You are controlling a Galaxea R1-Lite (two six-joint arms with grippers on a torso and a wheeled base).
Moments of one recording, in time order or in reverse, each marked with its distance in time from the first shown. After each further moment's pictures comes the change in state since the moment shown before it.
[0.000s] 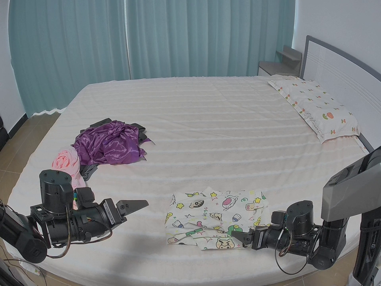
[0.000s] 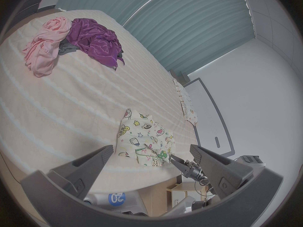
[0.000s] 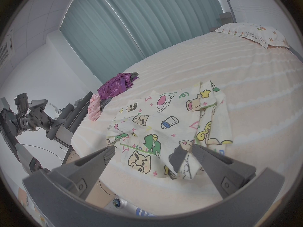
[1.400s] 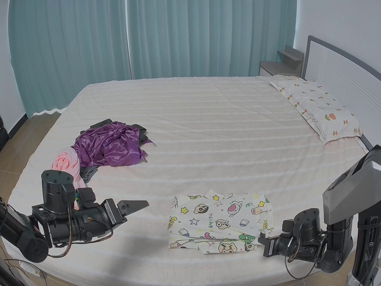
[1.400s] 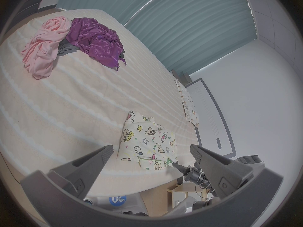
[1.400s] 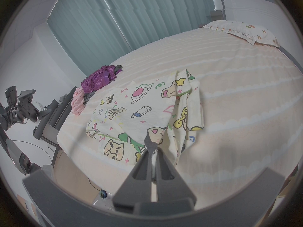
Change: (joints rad) left arm 0.000 0.013 -0.003 0.000 0.001 0.000; right arm -0.049 0.017 0.161 -0.044 -0.070 -0.053
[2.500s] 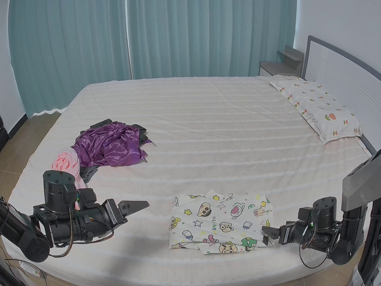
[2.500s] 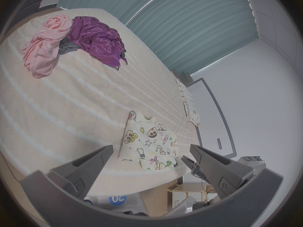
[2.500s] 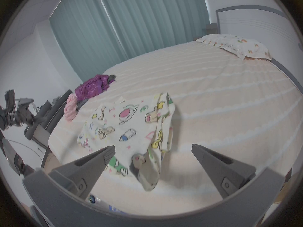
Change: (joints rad) left arm 0.002 0.016 -0.003 0.000 0.000 -0.005; right arm -0.151 -0.103 -0.021 0.002 0.007 -0.096
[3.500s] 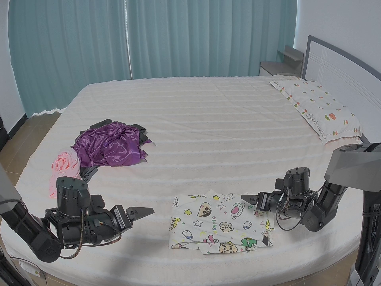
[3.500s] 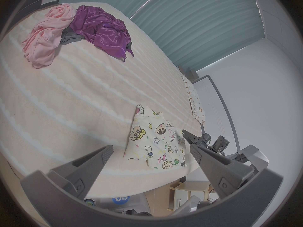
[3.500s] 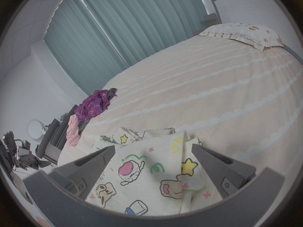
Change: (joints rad) left arm -0.001 0.133 0.011 -0.081 -0.005 -0.004; right arm -0.039 0.124 -0.569 0.446 0.130 0.107
